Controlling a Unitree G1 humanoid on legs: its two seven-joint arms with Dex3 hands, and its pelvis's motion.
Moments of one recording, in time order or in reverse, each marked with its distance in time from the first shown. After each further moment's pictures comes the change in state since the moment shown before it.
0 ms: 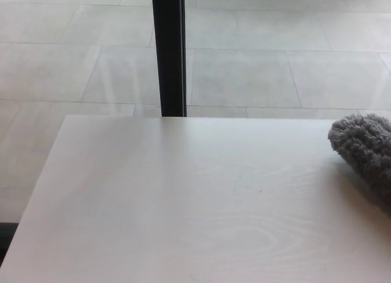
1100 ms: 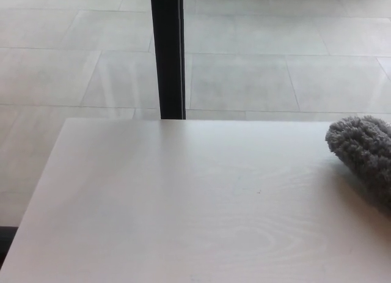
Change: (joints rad) left_arm 0.034 0.001 0.068 0.013 -0.011 0.009 0.038; right_arm 0.166 0.190 -0.171 0.635 0.337 -0.225 0.028
